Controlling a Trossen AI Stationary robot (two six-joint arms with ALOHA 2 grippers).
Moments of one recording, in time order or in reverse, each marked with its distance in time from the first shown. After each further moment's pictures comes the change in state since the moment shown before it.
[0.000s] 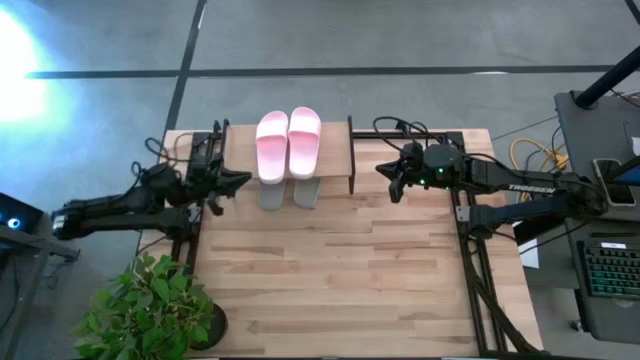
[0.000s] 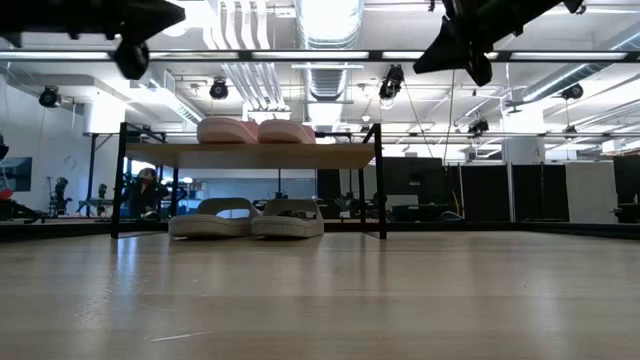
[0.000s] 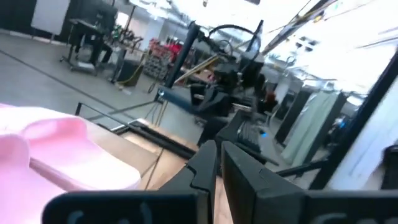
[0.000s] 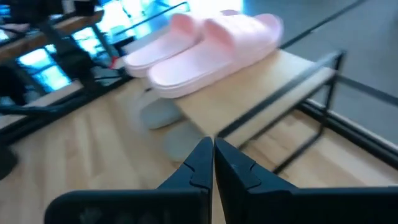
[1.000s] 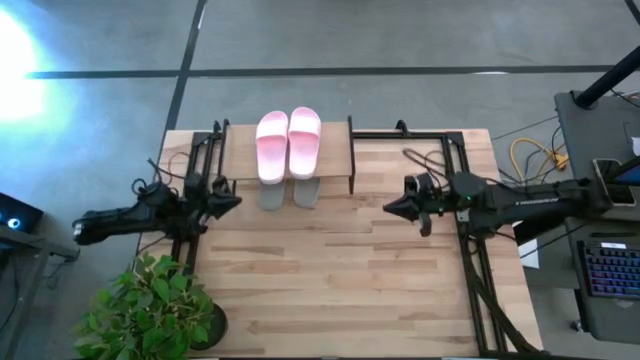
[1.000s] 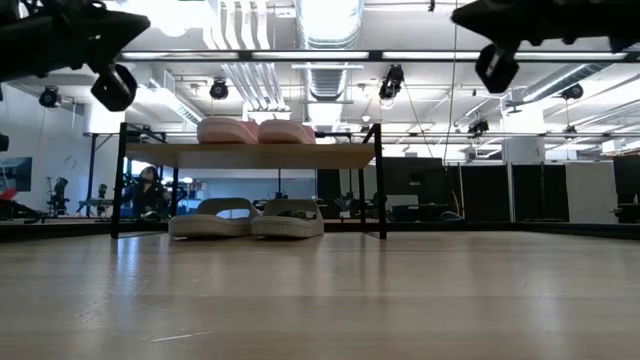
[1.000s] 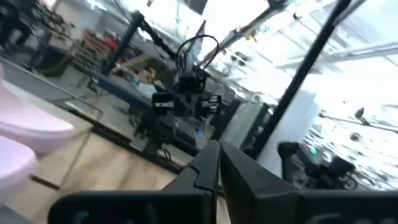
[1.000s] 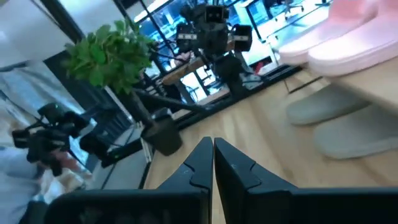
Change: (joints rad) left arm -0.073 -0.354 -0.306 0.085 0.148 -0.158; right arm 0.209 -0.248 -0.401 0.505 -0.286 0.172
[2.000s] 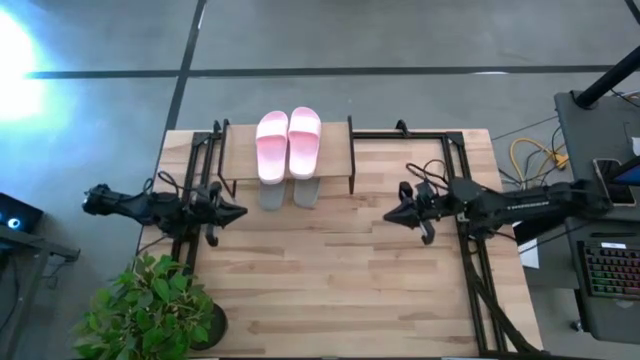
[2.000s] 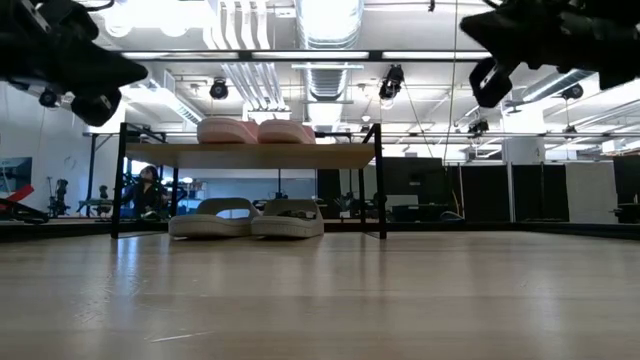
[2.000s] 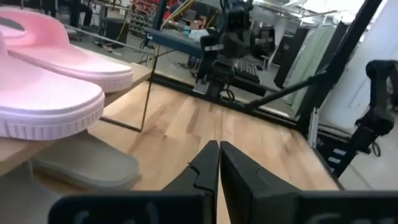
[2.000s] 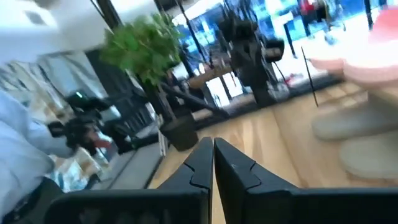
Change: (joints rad) left arm -0.366 0.021 0.066 -0.381 -0.468 0.243; right arm -0.067 0.043 -0.172 0.325 -0.185 -0.089
